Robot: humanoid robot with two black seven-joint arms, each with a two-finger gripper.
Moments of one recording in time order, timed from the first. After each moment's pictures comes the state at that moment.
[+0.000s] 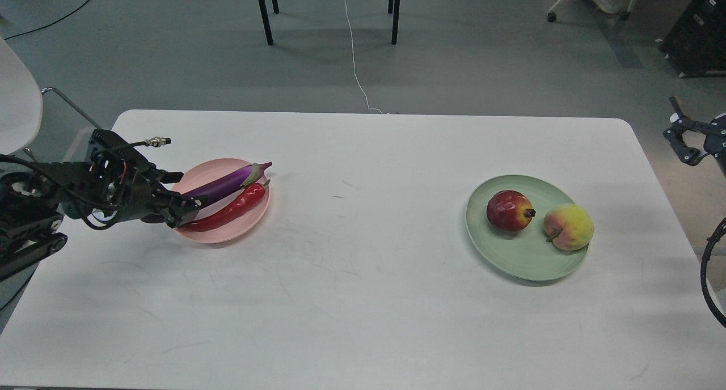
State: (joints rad) left arm -0.94 0.77 -0.07 -1.01 1.81 -0.08 -0.34; right arm 0.43 -0.86 0.76 1.01 0.23 0.49 0.47
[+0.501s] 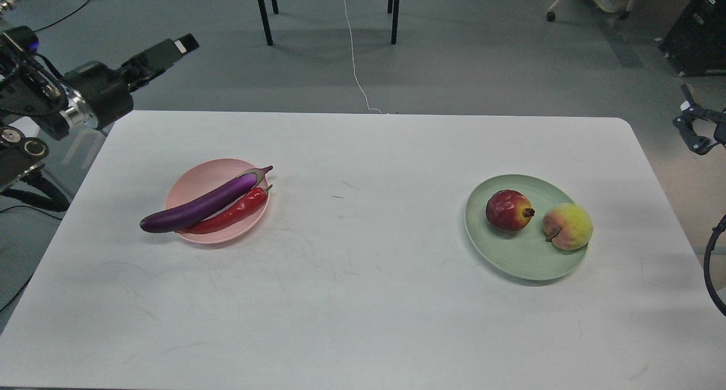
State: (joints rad) left arm -0.94 0.79 -0.40 -1.00 0.71 -0.10 -0.46; right arm 0.45 -0.85 0.83 0.99 0.23 0.49 0.47
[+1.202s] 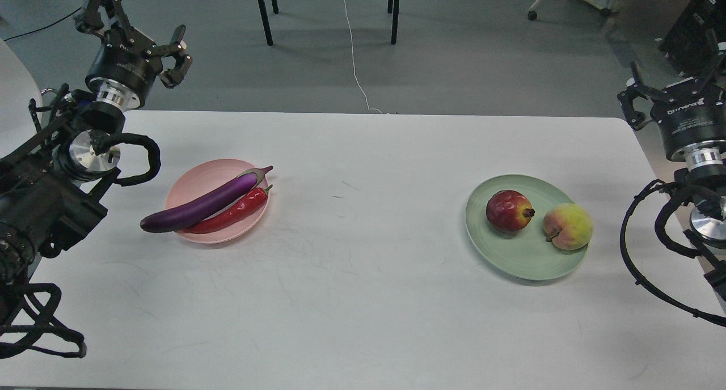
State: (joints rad) left arm -0.90 0.34 -0.70 -0.48 -0.23 -0.47 -0.34; right arm 0.58 -0.51 0.87 0.77 0.26 0.49 0.44
